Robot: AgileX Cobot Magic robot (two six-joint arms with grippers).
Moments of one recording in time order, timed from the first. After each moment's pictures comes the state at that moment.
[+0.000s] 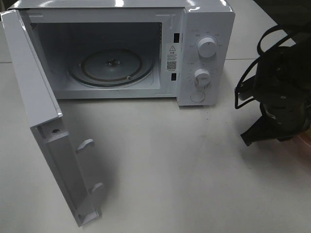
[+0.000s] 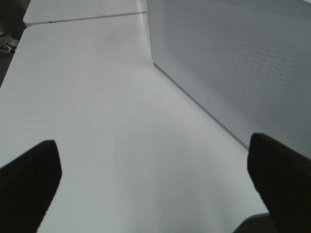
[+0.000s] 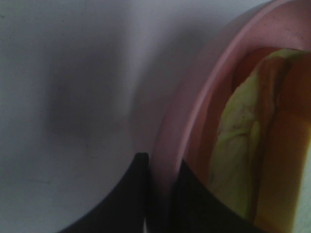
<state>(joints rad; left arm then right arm) -0.01 0.00 -0.50 -0.09 1.04 0.14 0.45 1.82 -0.85 -0.91 0.79 0.92</state>
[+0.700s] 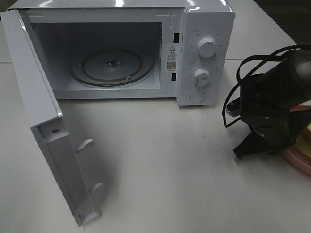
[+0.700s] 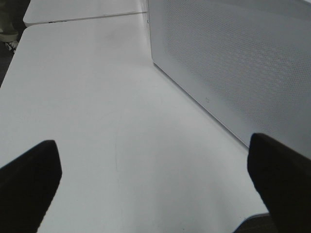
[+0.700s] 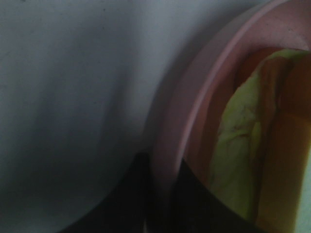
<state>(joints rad) -0.01 0.00 -0.50 -0.09 1.04 0.14 0.45 1.98 -0.85 -1.00 0.72 1.04</state>
